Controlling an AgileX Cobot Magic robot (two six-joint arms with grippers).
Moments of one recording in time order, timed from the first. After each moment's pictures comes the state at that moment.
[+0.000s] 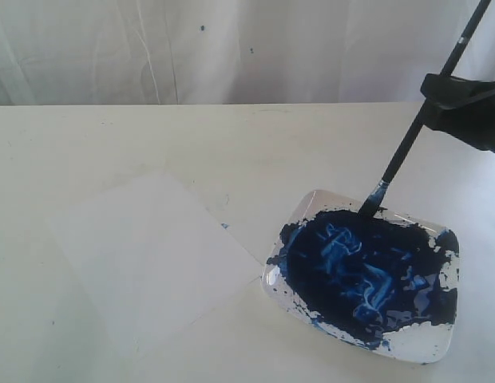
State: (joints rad) left arm -0.03 0.05 -0.05 -0.23 -0.23 0.32; right arm 0.06 1.36 -0.57 -0.69 -0.78 0.74
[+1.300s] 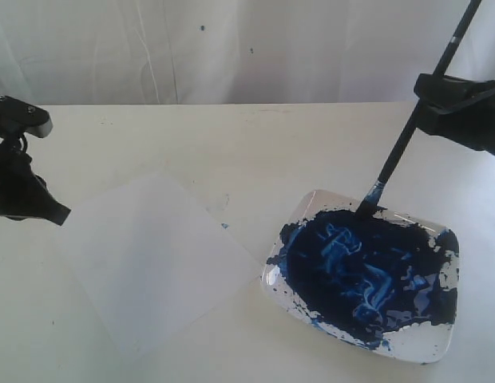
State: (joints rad) left arm -0.14 1.53 -0.90 -0.32 0.52 0.63; right arm 0.06 1.36 -0.57 -0.74 -0.82 0.74
